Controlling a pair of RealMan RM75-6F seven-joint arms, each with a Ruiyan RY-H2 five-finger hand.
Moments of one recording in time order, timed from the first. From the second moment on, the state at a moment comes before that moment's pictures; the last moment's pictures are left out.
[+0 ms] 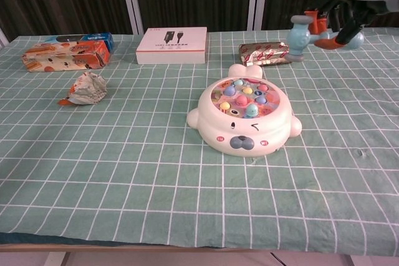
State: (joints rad) left arm -0.12 -1.12 0.04 -1.54 1.72 1.57 -0.08; right arm 0.72 -1.22 0.28 -1.71 -0.92 0.92 -0.59
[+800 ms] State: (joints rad) left arm -0.11 -1.11 0.04 -1.53 1.73 1.59 -0.12; right arm 0.98 -1.45 0.09 -1.72 -0.70 1.14 -1.09
